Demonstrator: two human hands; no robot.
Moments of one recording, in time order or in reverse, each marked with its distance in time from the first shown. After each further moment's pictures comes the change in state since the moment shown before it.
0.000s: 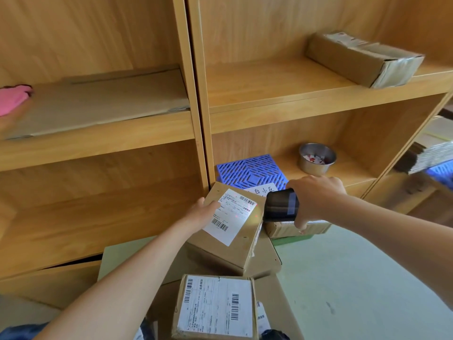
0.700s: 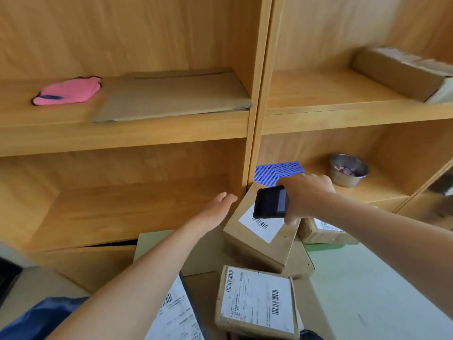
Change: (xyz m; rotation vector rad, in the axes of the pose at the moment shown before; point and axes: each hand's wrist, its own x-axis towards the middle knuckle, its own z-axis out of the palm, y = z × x) left_hand -0.034 -0.044 -0.062 -0.138 -0.031 0.052; right_hand -0.001 -0.114 -0.050 0.025 0.062 -0.101
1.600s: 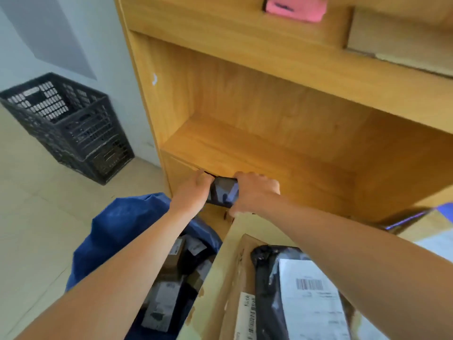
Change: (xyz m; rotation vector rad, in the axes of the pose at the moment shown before) left_hand -0.107 -0.299 -0.189 -0.322 0.686 -0.312; right_hand 0.040 -0.431 0.035 0.021 -0.185 -0.543
